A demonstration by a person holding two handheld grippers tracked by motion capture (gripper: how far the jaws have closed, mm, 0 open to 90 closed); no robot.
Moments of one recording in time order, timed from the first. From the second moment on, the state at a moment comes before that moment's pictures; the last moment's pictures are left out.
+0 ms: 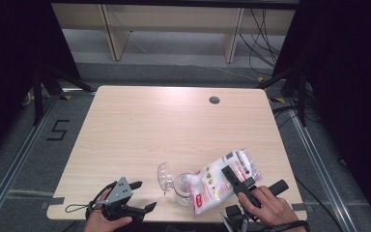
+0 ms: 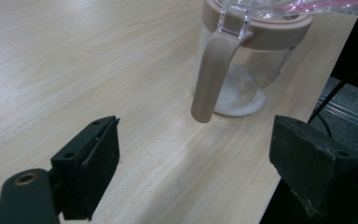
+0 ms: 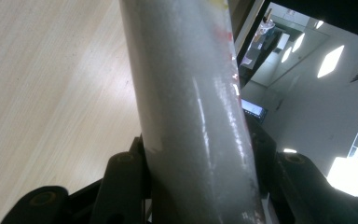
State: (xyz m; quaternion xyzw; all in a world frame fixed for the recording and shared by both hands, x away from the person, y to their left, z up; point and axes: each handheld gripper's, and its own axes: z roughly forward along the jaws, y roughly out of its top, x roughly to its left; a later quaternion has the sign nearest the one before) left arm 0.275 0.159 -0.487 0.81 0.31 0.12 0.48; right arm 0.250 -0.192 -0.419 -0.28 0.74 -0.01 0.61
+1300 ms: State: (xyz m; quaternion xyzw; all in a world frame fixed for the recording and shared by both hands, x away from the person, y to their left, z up) left arm 0.275 0.160 -0.487 0.81 0.31 0.12 0.48; right arm 0.249 -0.191 -0.420 -0.28 0.74 -0.01 0.61
